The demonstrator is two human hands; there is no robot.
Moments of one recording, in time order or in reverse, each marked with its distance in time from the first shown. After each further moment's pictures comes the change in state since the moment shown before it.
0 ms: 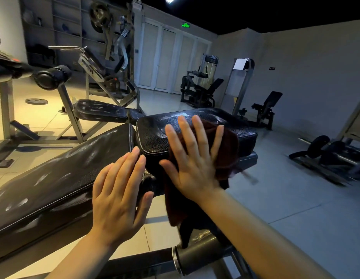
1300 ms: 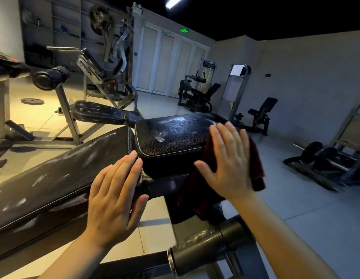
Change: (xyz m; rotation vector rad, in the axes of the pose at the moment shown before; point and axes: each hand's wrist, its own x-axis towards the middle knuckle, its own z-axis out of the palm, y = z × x) left_hand 0.000 -0.003 -0.005 -0.044 -0.056 0.000; right_hand -0.019 0.071 -0.019 0.039 -0.051 0.092
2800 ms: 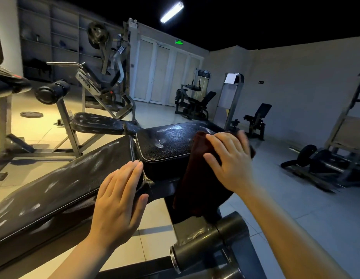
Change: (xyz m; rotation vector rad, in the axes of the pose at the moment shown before) left_hand 0.003 0.003 -0.017 -0.112 -0.084 -0.054; right_hand 0.009 0.019 -0.026 -0.025 -0.186 0.071
